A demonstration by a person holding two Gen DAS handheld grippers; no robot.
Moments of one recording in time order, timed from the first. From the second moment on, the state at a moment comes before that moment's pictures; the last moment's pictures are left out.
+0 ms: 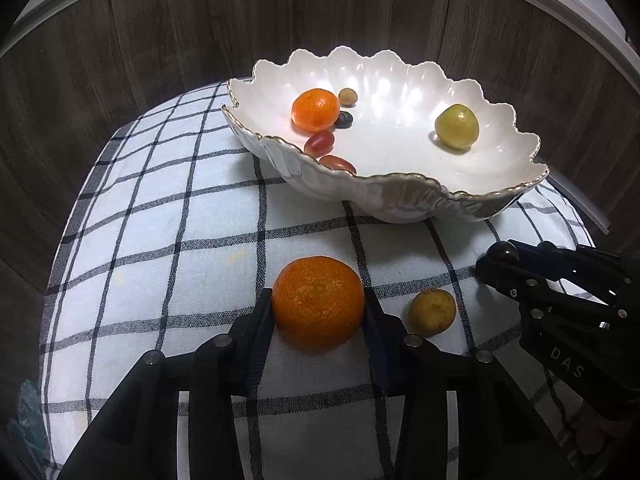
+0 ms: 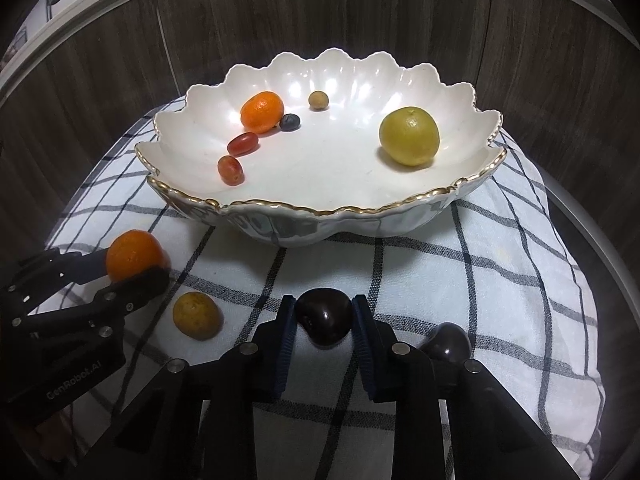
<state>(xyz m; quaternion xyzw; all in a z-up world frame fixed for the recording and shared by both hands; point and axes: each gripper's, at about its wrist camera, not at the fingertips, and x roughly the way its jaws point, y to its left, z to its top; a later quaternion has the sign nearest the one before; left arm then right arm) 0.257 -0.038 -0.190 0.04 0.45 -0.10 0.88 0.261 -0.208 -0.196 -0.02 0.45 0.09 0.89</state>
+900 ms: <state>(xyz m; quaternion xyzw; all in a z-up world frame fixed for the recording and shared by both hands) 0.230 -0.039 -0.145 0.05 0.41 -0.09 0.90 0.236 -0.210 -0.145 -0.02 0.40 0.09 0.91</state>
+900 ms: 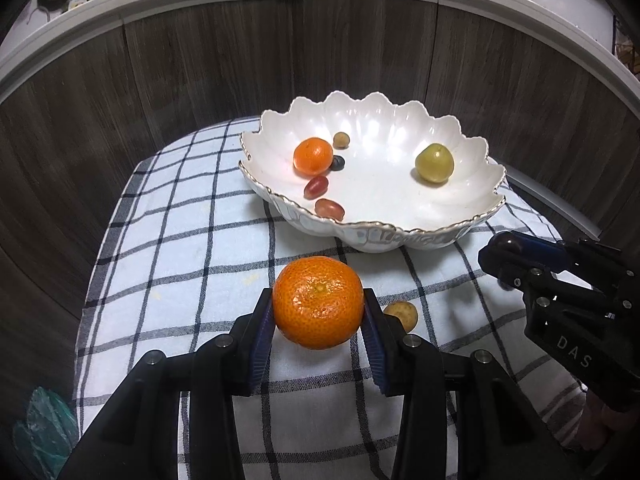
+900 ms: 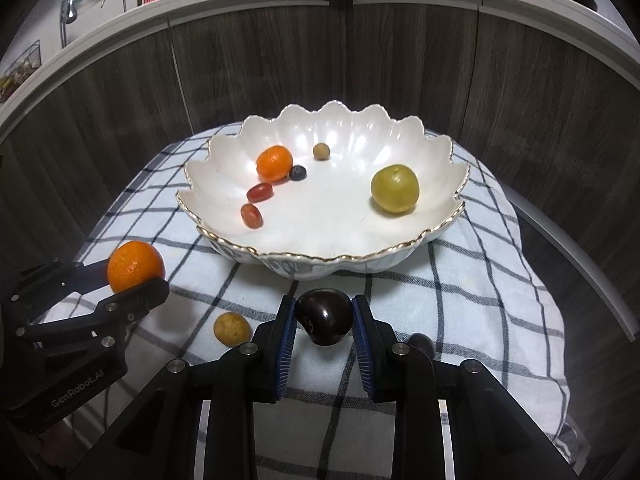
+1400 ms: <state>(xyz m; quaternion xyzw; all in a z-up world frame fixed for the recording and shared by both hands) 0.232 -0.042 -0.127 0.04 0.40 -0.09 0.91 0.234 -0.215 -0.123 -0.01 0.38 0.09 0.92</state>
